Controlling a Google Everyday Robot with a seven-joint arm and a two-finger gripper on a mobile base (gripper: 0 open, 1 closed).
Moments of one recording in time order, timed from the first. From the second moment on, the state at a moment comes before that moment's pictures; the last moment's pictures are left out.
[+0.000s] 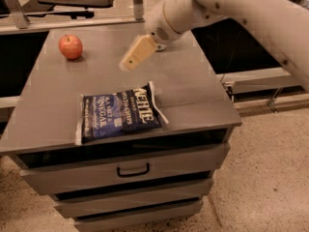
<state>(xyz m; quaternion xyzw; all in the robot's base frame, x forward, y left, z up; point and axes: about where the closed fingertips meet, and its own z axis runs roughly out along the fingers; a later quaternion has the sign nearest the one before) 0.657 0.041 0.953 -0.57 0.69 0.14 0.42</state>
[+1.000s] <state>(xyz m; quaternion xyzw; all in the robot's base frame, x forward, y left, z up) 0.751 0.218 0.934 -0.52 0.65 0.26 0.49</state>
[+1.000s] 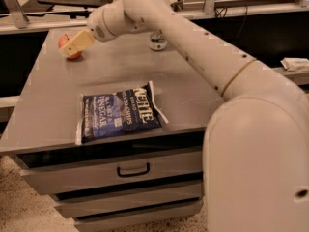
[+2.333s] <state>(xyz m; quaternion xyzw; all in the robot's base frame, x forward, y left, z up) 0.804 0.283 0.871 -0.49 0.67 0.28 0.49</state>
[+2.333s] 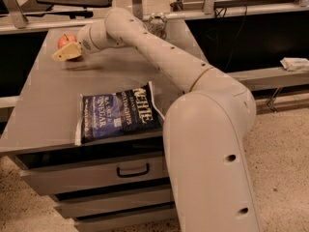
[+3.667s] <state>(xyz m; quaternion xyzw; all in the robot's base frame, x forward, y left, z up) 0.782 0.231 0.947 -0.47 0.60 0.30 0.58</state>
